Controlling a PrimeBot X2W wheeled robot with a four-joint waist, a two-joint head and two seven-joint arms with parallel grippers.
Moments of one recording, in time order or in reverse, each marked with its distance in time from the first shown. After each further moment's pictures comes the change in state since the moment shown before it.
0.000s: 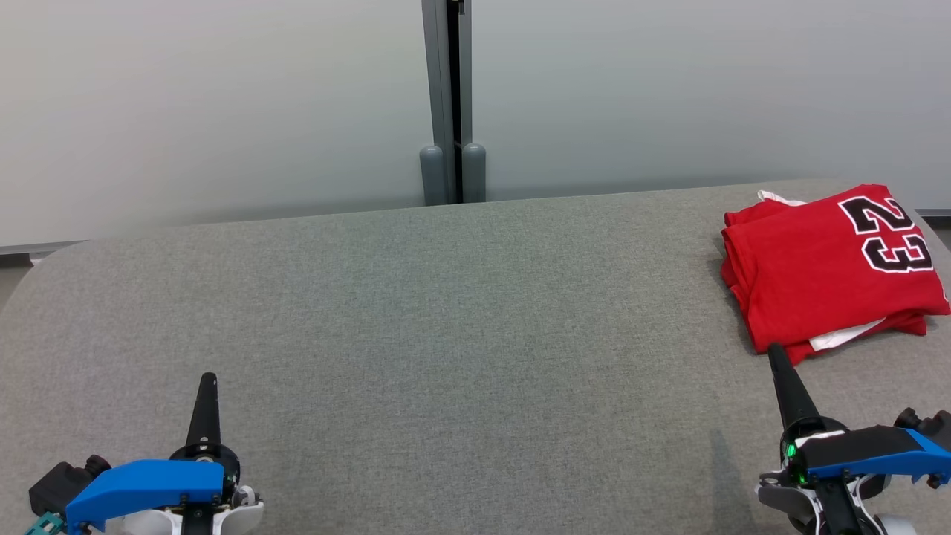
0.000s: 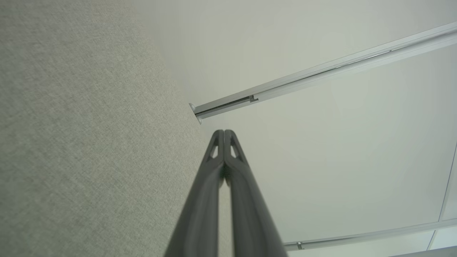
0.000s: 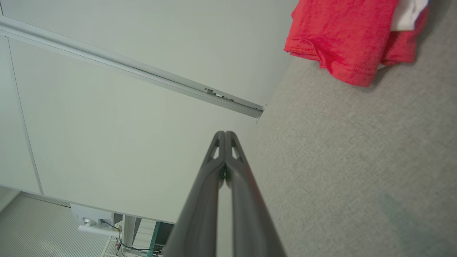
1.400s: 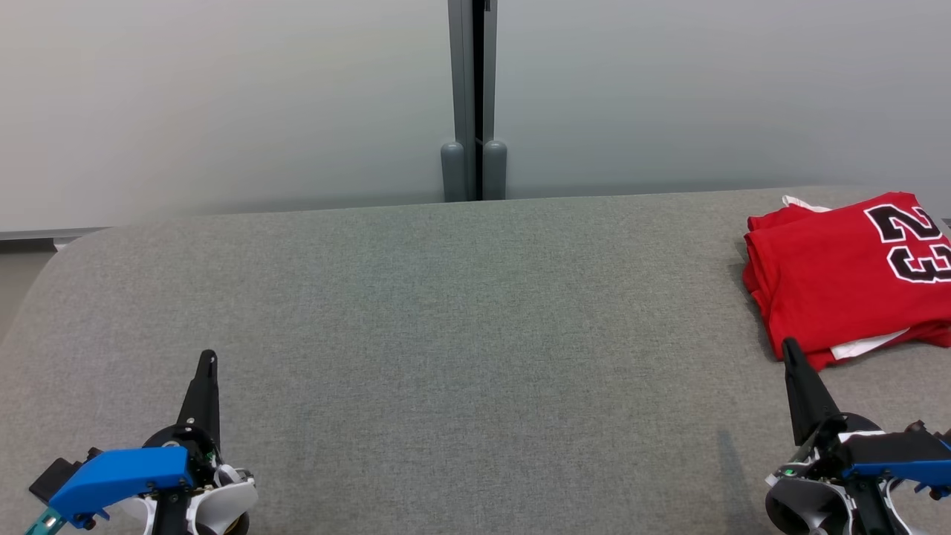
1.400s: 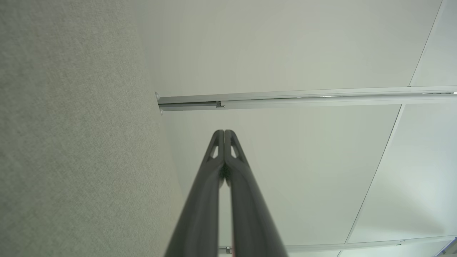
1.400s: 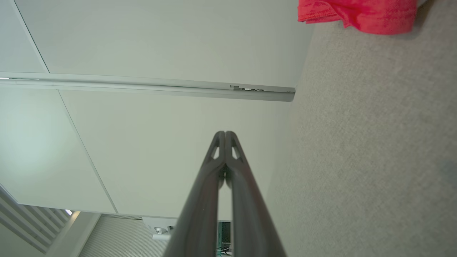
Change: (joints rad) left arm -0.026 0.003 0.016 -0.033 -0.331 -0.009 0.086; right arm 0.012 0.016 -0.056 -0.041 0.304 0.000 0.087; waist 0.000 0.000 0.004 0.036
